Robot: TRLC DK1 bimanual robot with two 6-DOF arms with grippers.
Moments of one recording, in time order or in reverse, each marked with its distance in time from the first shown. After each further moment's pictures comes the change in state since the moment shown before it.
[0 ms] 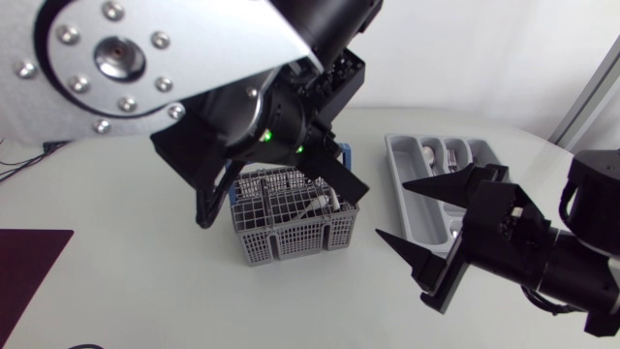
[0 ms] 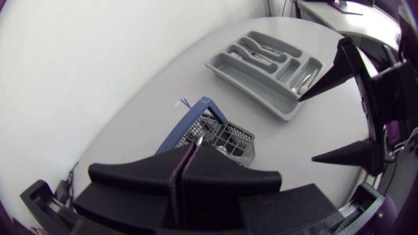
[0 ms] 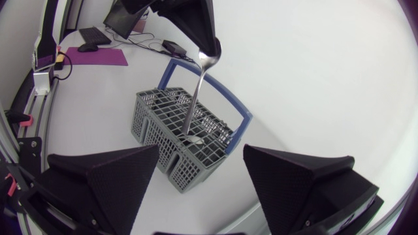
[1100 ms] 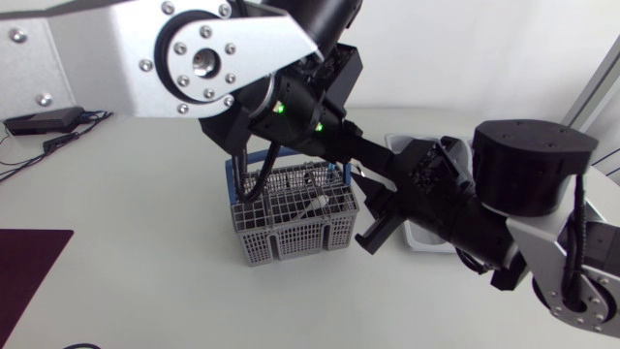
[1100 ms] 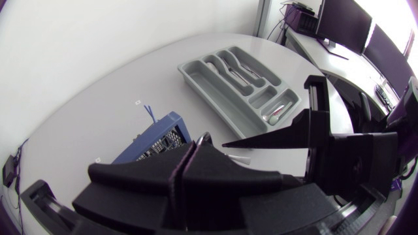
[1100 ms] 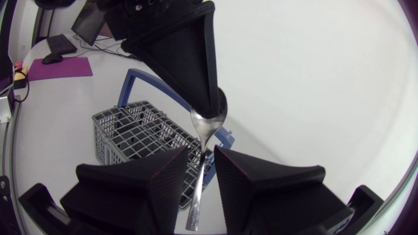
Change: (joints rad) left arm 0.098 0.104 0.040 0.118 0.304 -0.172; right arm 0.123 0.377 0.097 0.358 0.273 0.090
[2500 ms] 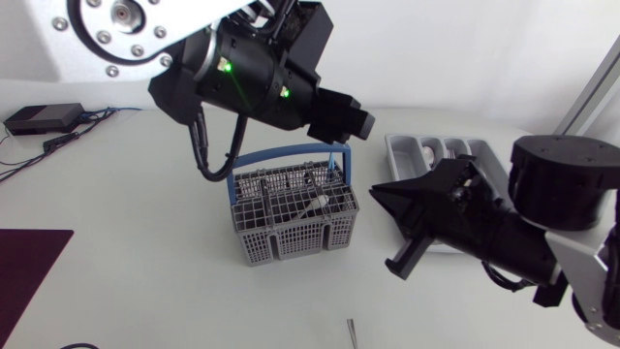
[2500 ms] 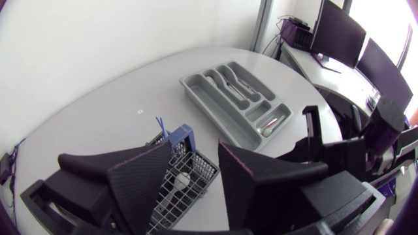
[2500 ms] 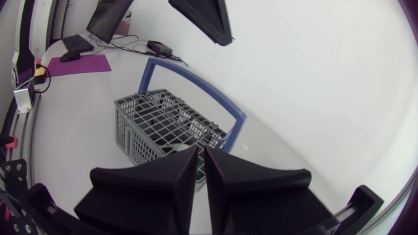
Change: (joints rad) left arm 0.080 -0.083 -0.002 -0.011 0.087 0.020; right arm -0.119 -0.166 -0.069 -0.173 -0.212 0.000
